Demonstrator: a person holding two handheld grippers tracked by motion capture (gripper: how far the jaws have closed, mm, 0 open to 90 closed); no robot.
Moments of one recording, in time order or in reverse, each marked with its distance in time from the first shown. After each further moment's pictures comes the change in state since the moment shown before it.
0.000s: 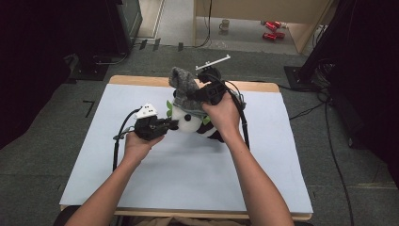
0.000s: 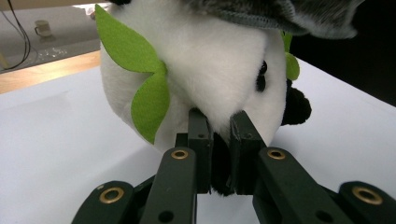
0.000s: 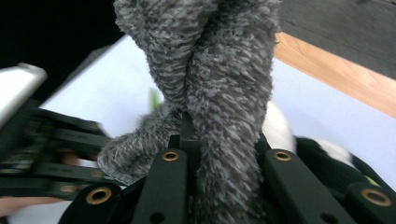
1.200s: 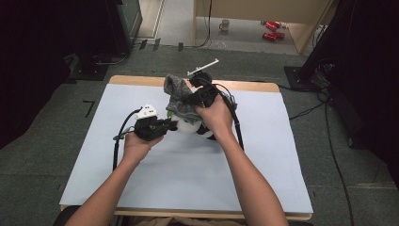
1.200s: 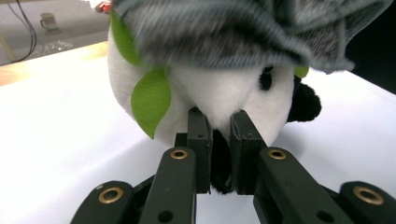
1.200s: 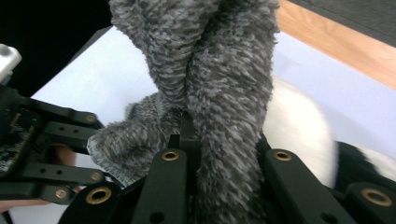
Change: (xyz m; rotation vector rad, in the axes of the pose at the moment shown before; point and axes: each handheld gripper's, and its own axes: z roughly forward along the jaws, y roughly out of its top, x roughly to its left) left arm 0.004 -0.004 0.001 0.049 0.018 -0.008; right arm -0.005 -0.005 0.033 0.093 0.010 0.007
